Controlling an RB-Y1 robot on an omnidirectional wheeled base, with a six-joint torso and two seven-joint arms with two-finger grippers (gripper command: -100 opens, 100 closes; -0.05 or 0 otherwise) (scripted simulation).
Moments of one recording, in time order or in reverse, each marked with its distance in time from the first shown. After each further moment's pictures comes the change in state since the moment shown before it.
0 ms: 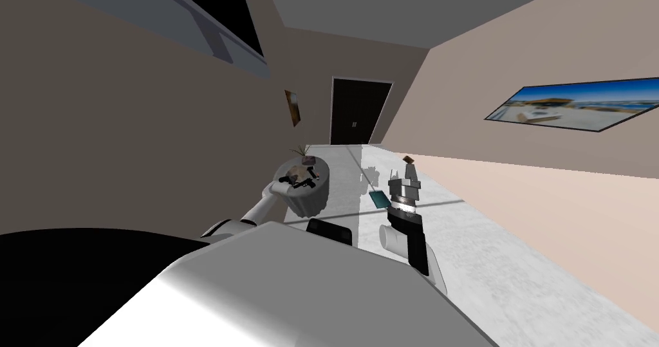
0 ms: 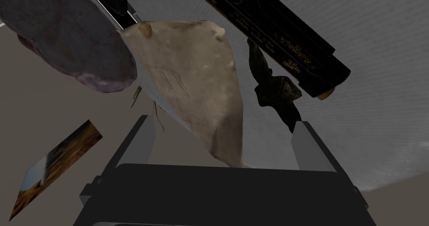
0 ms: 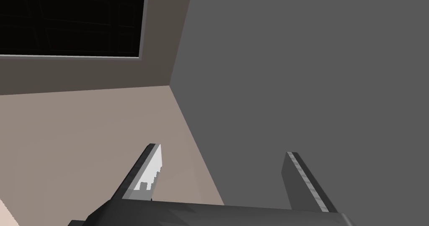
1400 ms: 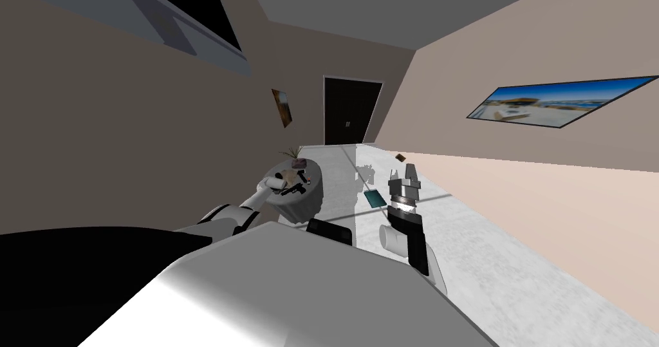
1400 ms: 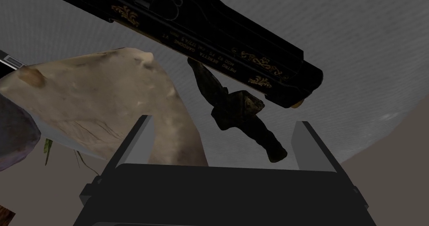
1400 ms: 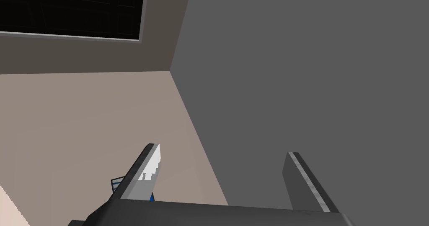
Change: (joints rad) left arm -0.143 0.125 0.004 0.297 0.028 0.318 -0.067; right arm 0.000 0.000 0.000 0.000 0.000 0.000 0.000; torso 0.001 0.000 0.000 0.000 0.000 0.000
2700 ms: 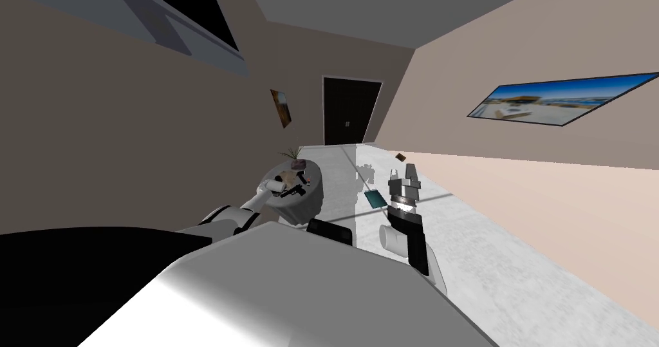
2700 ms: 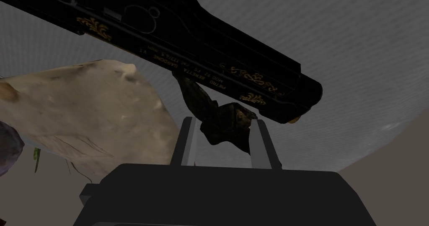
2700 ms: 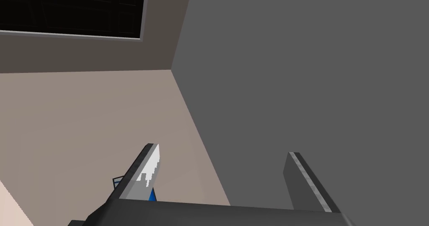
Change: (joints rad) left arm 0.013 -0.014 -0.005 0.053 -0.018 -0.040 0.013; right arm 0.000 0.000 0.000 0.000 0.000 0.000 0.000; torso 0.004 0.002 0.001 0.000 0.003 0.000
